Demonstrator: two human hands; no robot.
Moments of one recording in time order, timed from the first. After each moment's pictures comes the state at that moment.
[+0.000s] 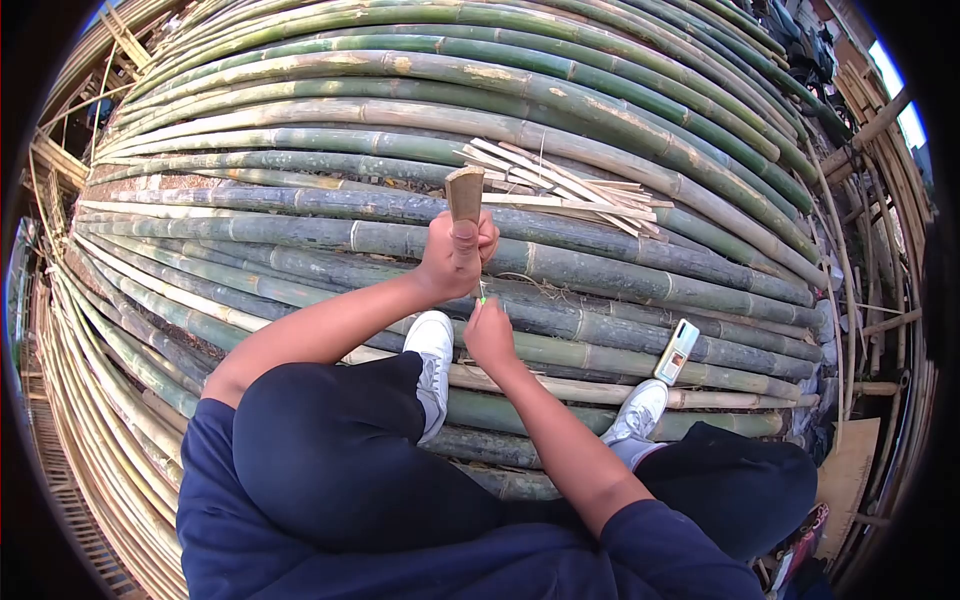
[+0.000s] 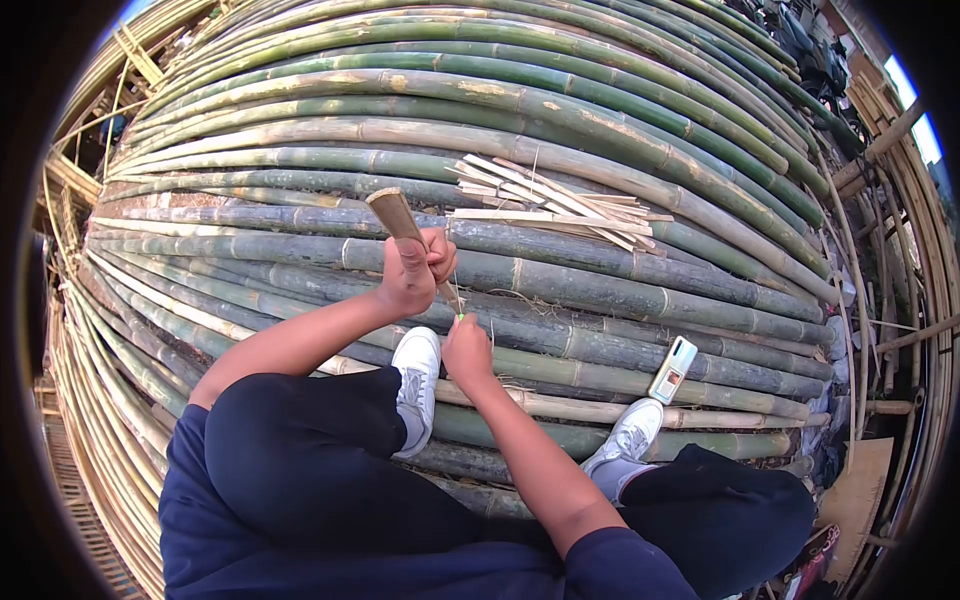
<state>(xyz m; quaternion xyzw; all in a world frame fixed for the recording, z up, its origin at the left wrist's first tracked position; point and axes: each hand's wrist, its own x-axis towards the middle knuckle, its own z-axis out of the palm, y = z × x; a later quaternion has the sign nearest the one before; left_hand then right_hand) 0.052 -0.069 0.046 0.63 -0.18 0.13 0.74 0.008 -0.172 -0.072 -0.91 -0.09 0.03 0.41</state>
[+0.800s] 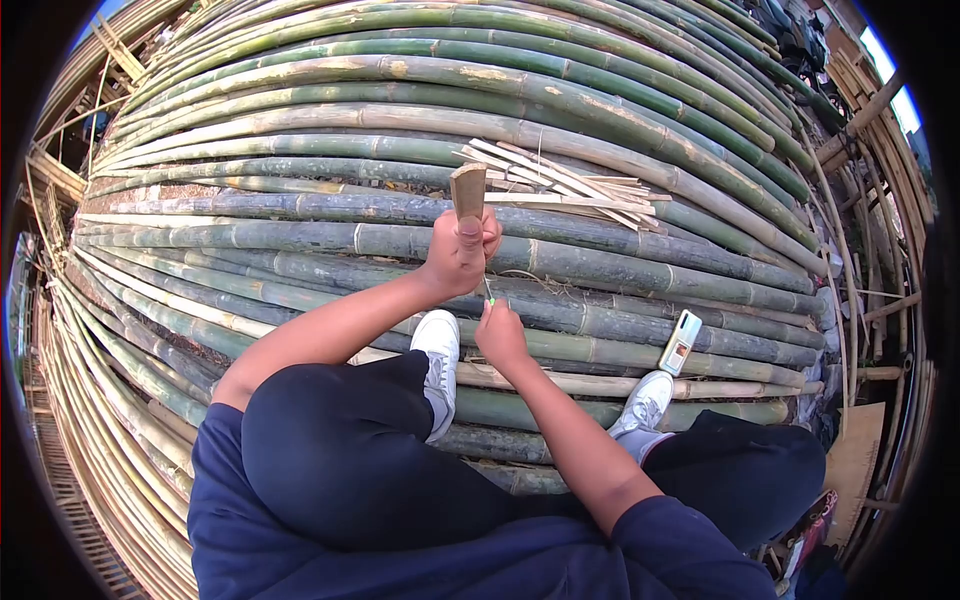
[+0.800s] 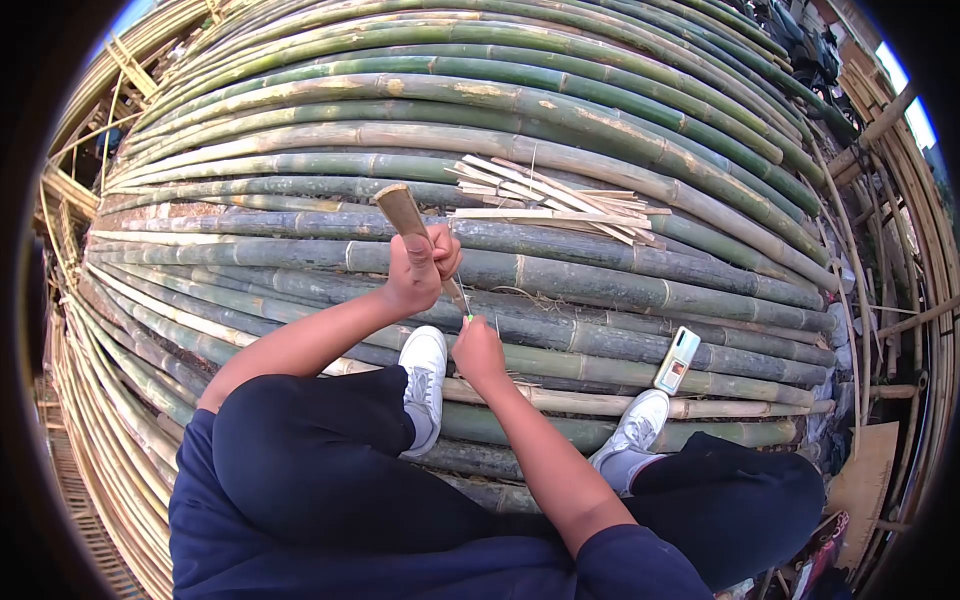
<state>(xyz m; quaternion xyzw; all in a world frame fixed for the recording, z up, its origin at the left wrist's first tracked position) 0.051 -0.062 0.040 0.63 -0.21 0.12 0.74 0.002 -0.179 -0.086 -0.90 -0.07 0.11 0.42</state>
